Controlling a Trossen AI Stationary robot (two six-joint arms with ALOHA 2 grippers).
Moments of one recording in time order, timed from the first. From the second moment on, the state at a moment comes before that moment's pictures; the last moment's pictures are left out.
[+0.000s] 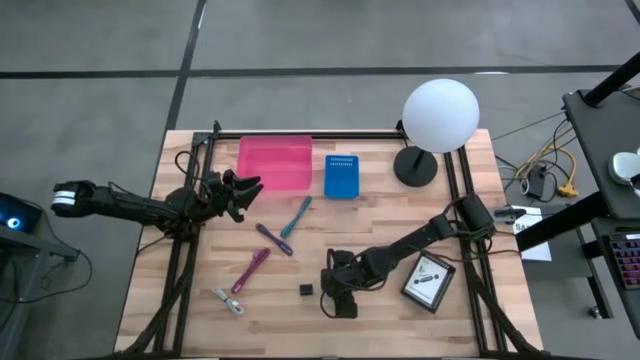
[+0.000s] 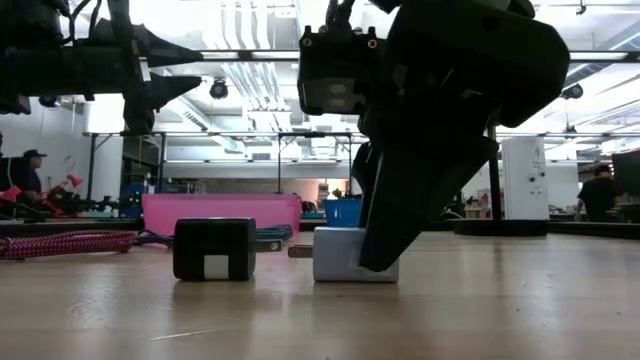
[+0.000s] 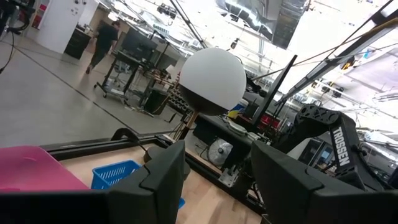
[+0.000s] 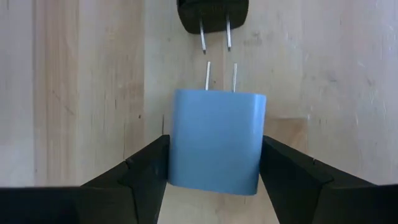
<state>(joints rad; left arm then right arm) 0.02 0.71 0.03 0.96 -0.40 -0.44 0.39 2.09 1.38 -0.41 0.00 0.46</state>
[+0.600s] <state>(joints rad) 0.02 0.71 0.03 0.96 -0.40 -0.44 0.37 2.07 1.39 -0.42 0.08 0.47</state>
